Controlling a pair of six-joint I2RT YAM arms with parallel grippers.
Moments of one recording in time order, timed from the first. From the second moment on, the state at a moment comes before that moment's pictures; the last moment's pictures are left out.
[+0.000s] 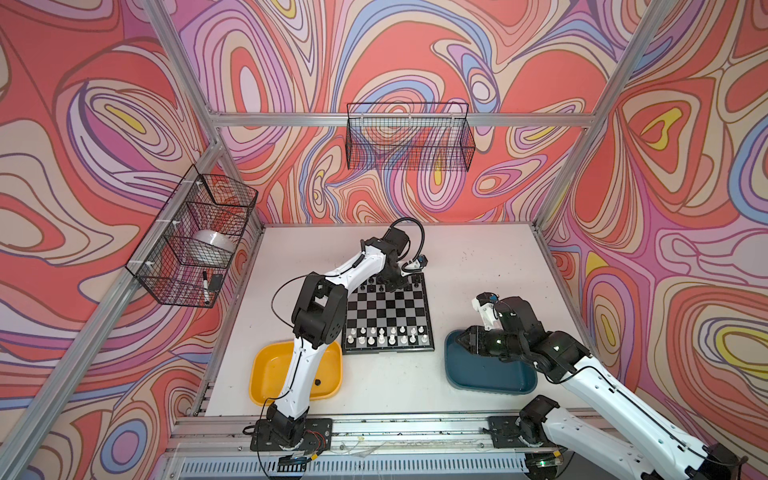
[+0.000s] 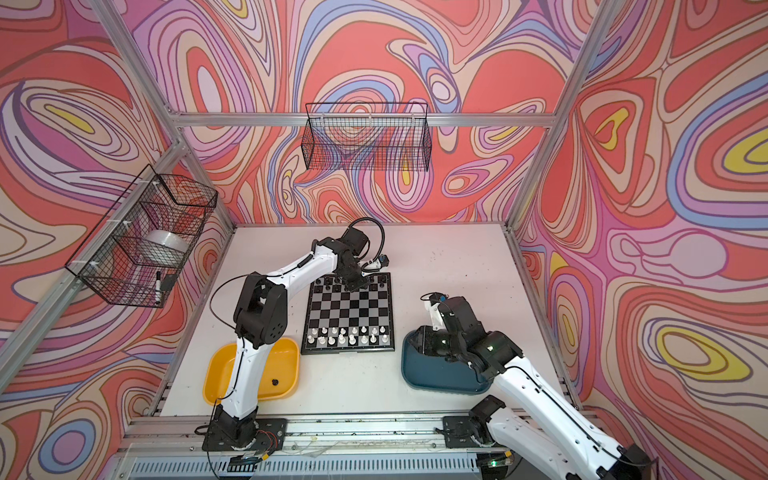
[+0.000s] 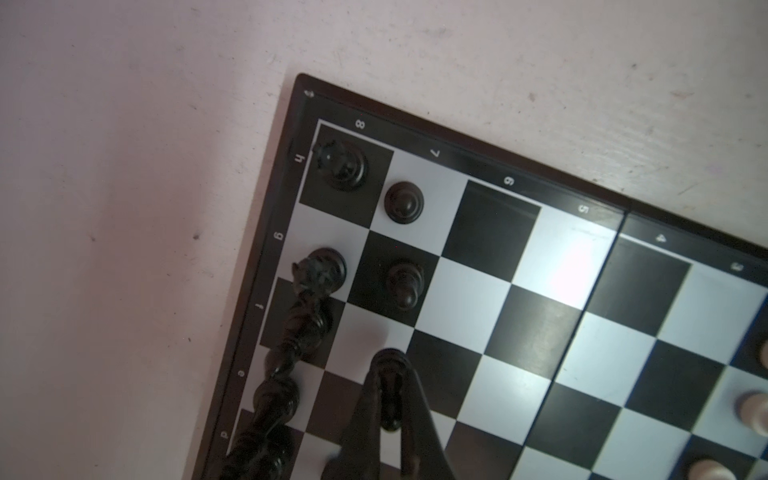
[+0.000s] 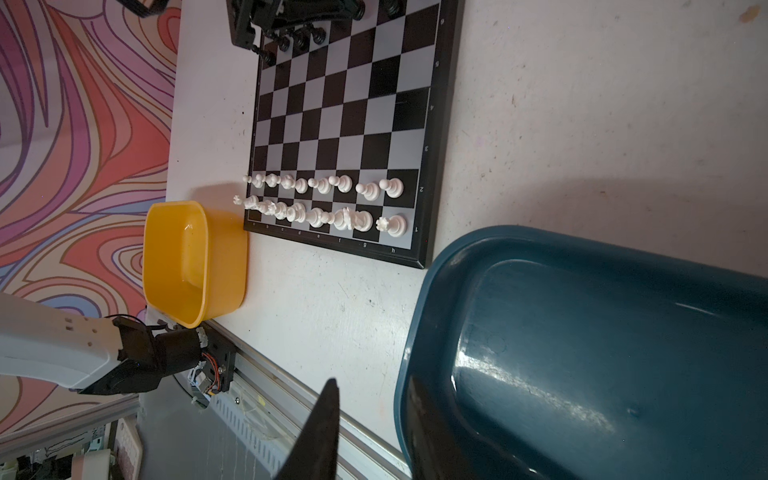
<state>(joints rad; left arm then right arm) -0.55 2.26 1.92 -0.90 0.16 0.62 0.53 0.83 0.71 -0.71 -0.30 0.64</state>
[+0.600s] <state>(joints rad) -0.55 2.28 1.92 -0.89 0.13 0.62 0.53 0.83 0.71 -0.71 -0.30 0.64</state>
